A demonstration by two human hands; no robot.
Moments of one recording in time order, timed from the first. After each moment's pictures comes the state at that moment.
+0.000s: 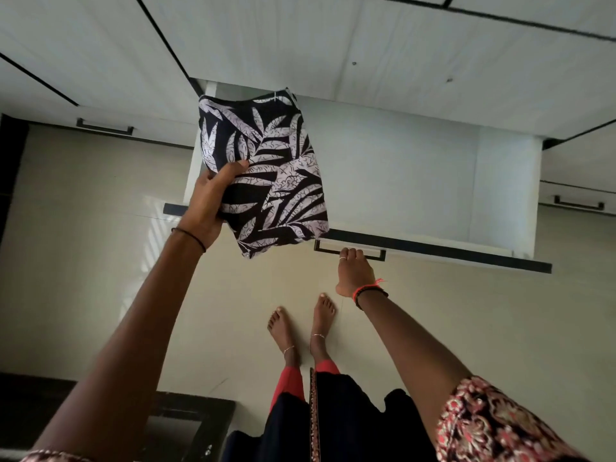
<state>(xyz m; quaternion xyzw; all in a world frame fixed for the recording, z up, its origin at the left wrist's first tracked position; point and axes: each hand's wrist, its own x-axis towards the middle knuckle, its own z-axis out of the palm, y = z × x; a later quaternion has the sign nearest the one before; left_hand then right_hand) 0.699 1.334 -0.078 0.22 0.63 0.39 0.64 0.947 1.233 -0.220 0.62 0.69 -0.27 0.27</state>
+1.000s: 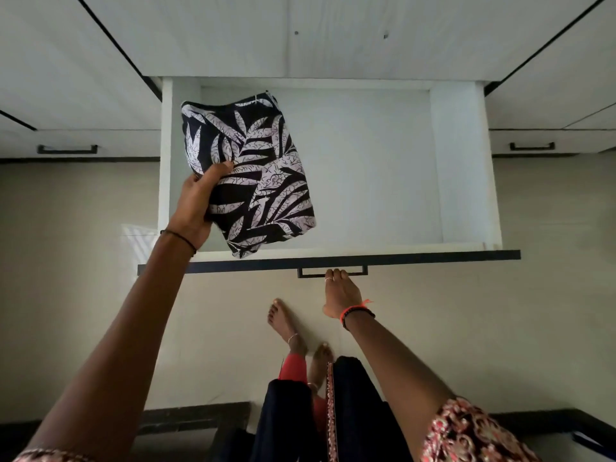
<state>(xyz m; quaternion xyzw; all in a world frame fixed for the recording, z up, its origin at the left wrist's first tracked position) 0.714 1.288 -0.068 0.27 0.61 0.35 0.66 0.928 1.113 -0.209 0.67 0.62 -0.34 0.23</state>
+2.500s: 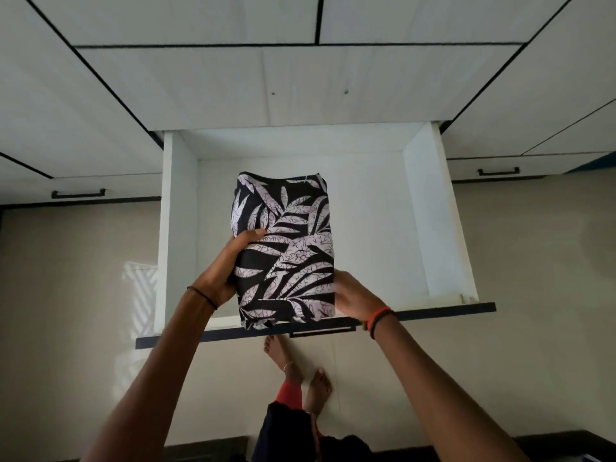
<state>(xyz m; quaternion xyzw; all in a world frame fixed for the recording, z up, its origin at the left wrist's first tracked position) 0.762 1.225 -0.025 0.22 0.54 0.22 0.78 0.969 1.150 -0.087 0.56 0.08 -0.78 -0.26</state>
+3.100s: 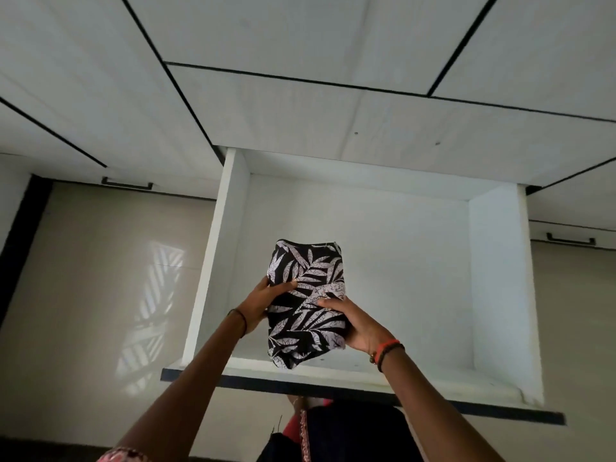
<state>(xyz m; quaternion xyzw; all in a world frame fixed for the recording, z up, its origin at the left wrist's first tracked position) 0.711 1.272 -0.148 0.17 0.62 0.17 0.75 0.914 1.237 -0.147 0.49 0.06 -0.85 -0.19</state>
